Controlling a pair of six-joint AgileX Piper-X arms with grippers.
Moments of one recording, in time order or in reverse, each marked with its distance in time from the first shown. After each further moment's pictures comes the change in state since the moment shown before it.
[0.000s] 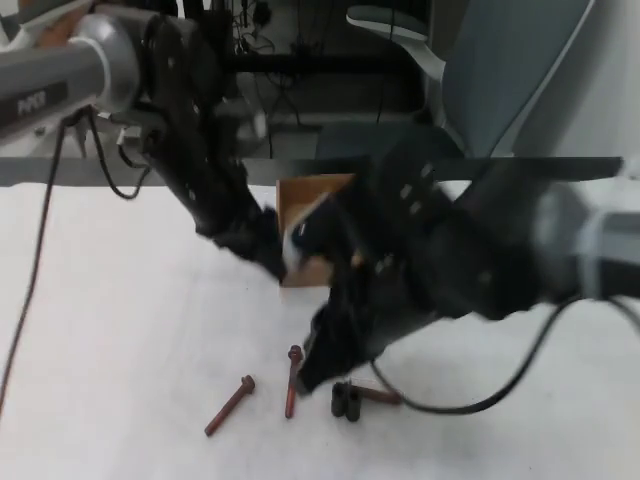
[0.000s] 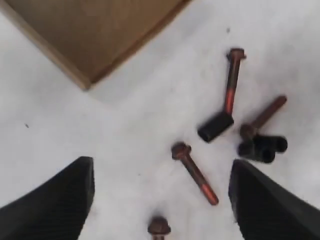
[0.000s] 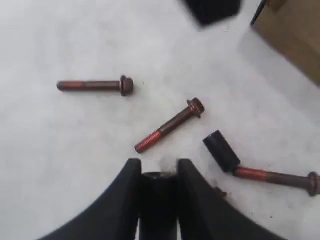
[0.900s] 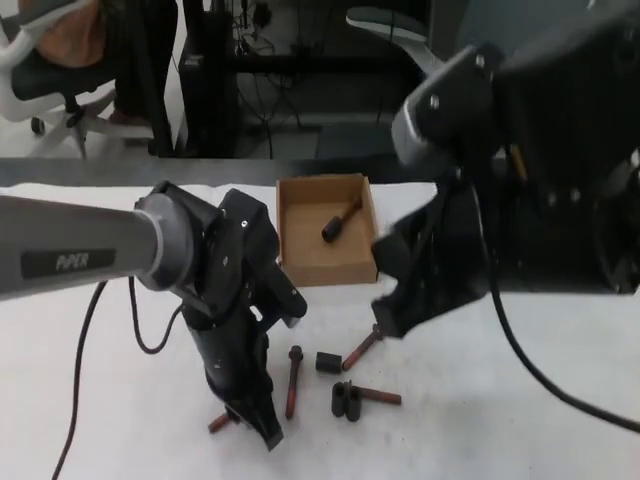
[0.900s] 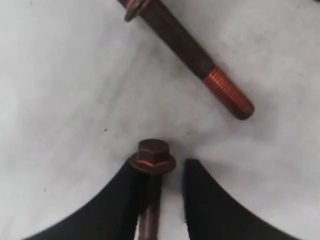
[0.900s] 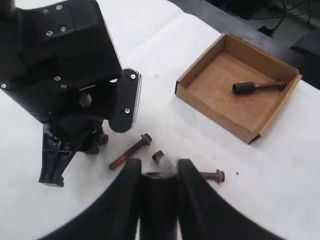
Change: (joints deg) left arm -12.6 -3.4 26.1 -17.2 -22.3 3.5; right arm 0.0 -24.7 6.1 3.8 8.6 0.0
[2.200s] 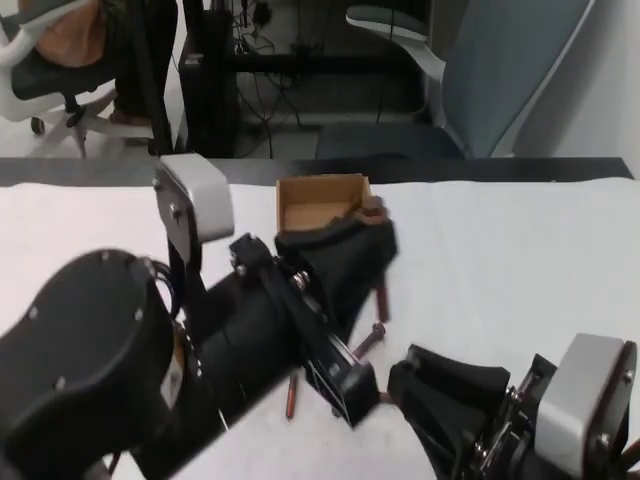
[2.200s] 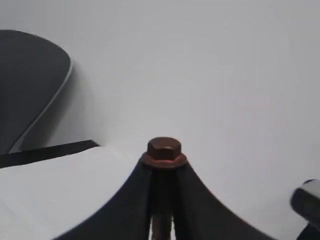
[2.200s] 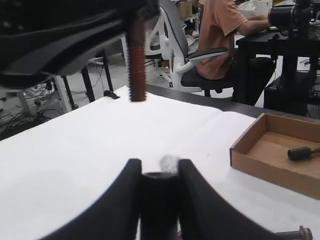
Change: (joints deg) left arm -20.0 -41.6 34.7 -84.4 3.2 -45.7; right arm 15.8 -18.0 44.8 -63.3 11.8 9.1
